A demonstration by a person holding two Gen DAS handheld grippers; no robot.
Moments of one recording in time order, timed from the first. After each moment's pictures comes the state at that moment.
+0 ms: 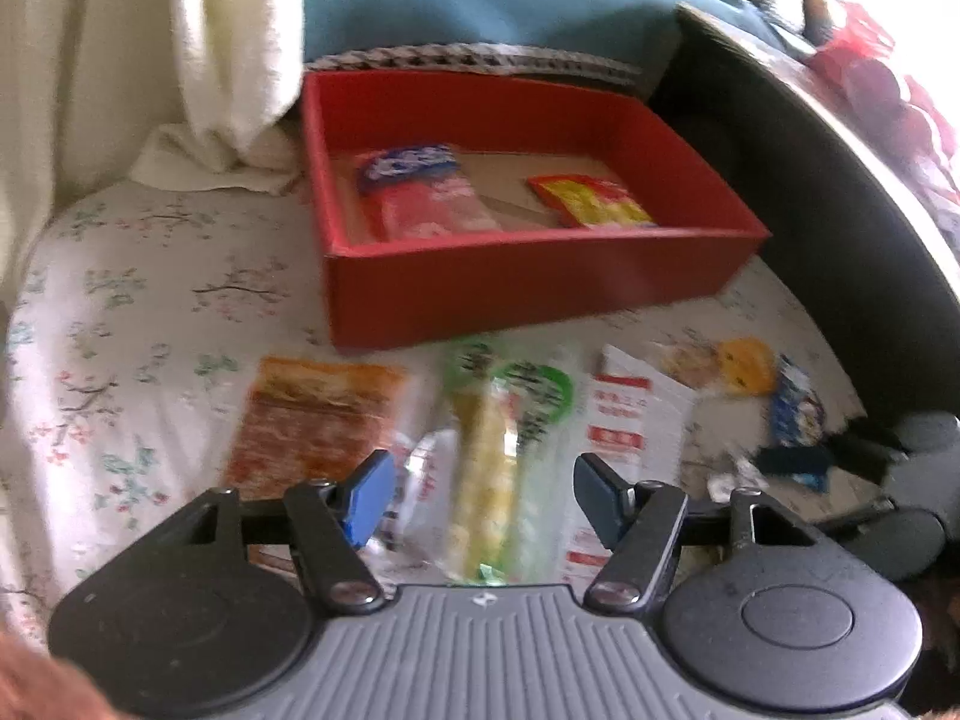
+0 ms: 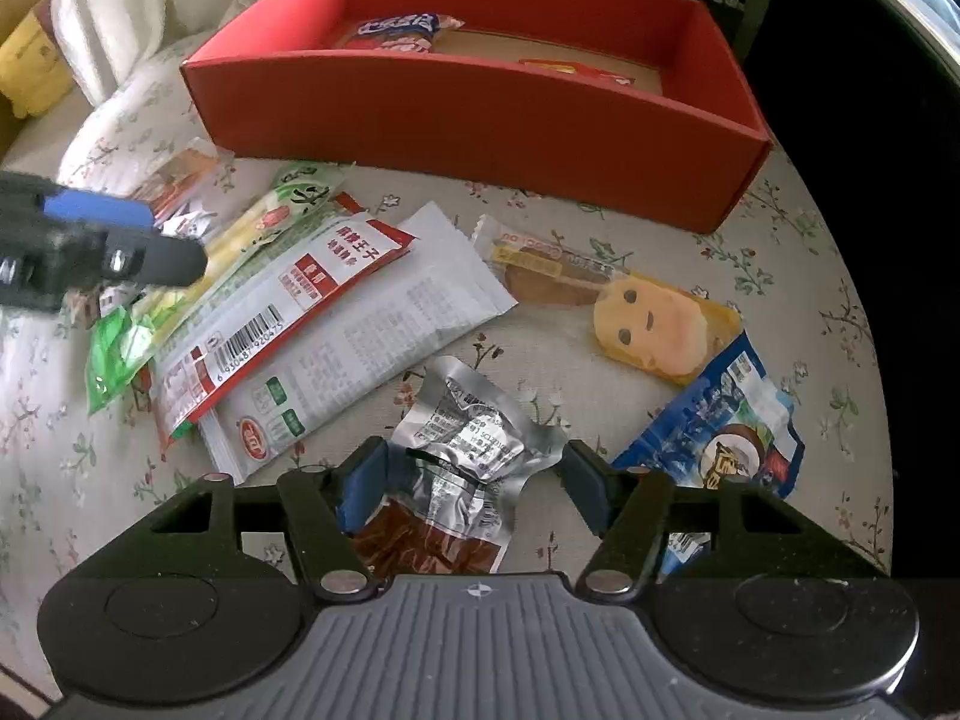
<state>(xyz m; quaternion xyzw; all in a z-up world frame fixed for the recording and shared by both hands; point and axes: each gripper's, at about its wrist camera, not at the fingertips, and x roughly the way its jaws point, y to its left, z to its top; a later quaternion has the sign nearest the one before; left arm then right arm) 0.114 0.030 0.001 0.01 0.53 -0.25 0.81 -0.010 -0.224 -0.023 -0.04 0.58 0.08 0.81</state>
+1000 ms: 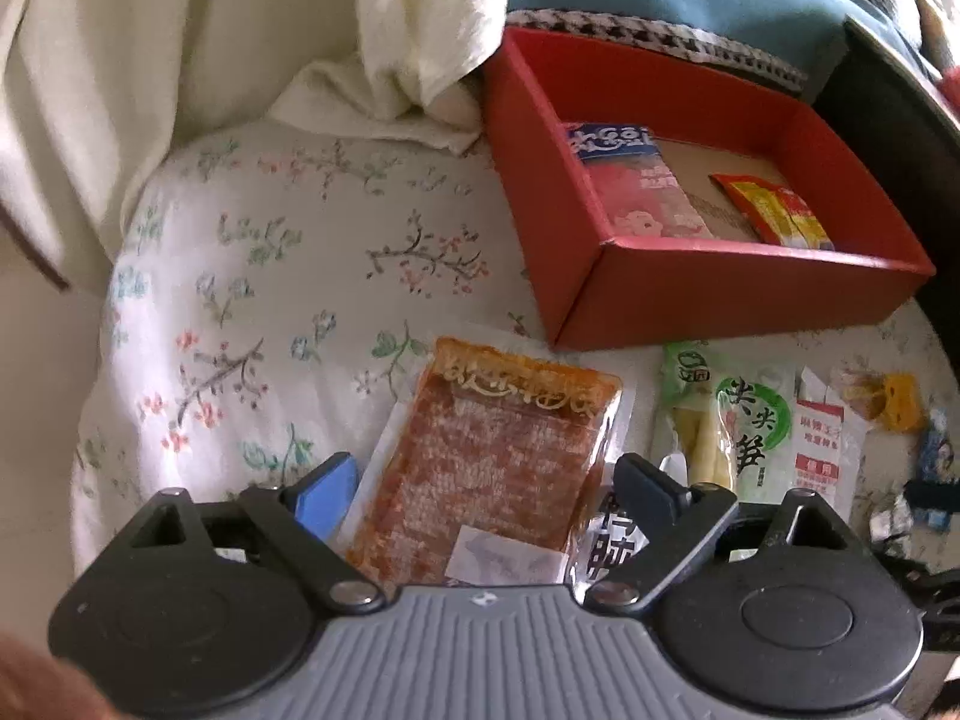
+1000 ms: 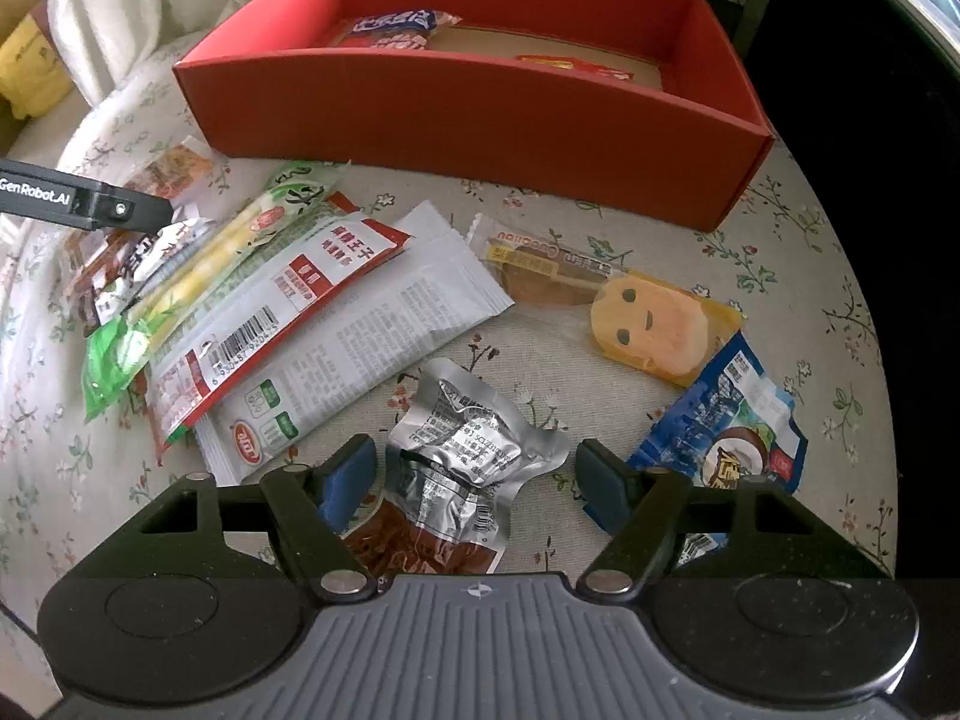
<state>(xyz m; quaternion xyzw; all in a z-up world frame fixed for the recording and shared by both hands) 0.150 0.073 -0.030 0.02 0.56 -0.15 0.82 -0.007 -0.225 -0.026 -0.04 0.58 0.07 0.81</state>
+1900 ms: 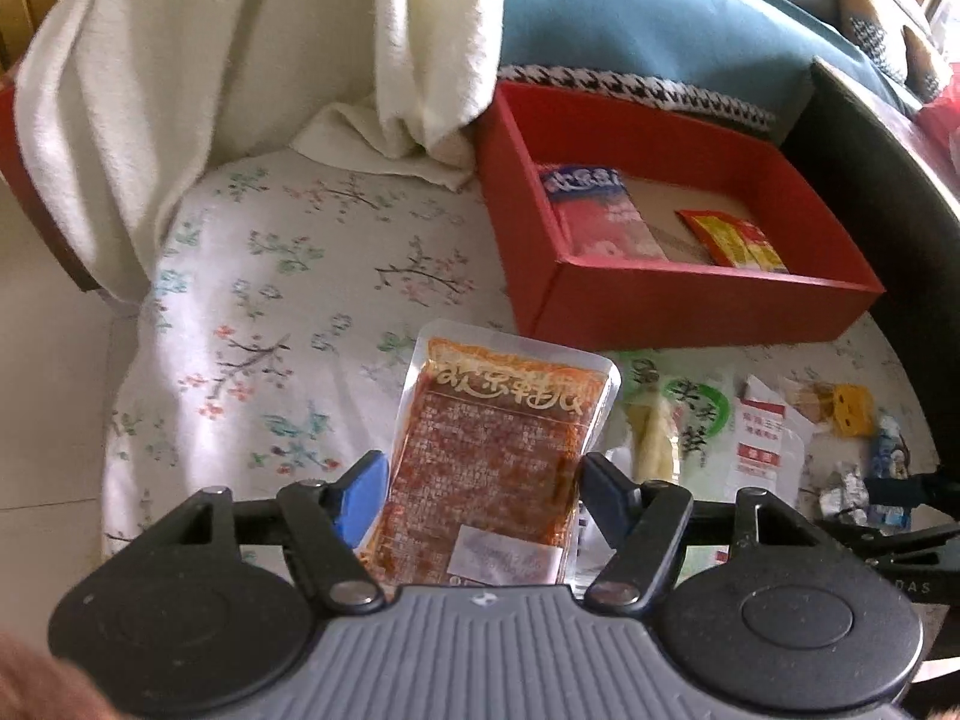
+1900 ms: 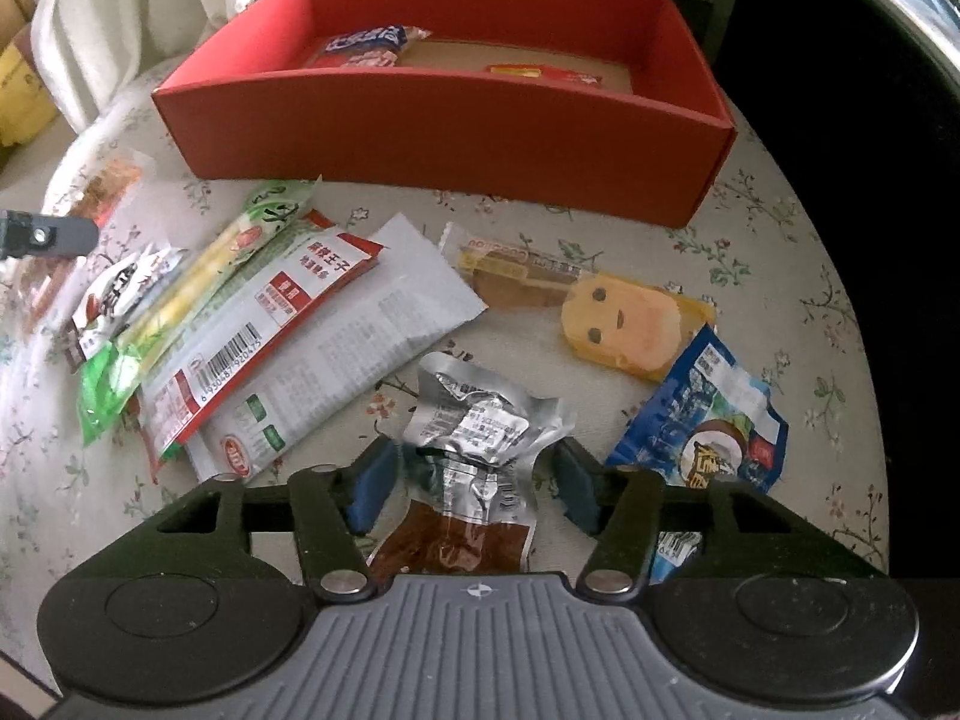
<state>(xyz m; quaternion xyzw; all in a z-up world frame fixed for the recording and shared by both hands) 0.121 0.081 0.006 0.00 0.53 -0.15 0.83 -0.009 -0.241 -0.020 0.00 0.58 0.04 0.81</state>
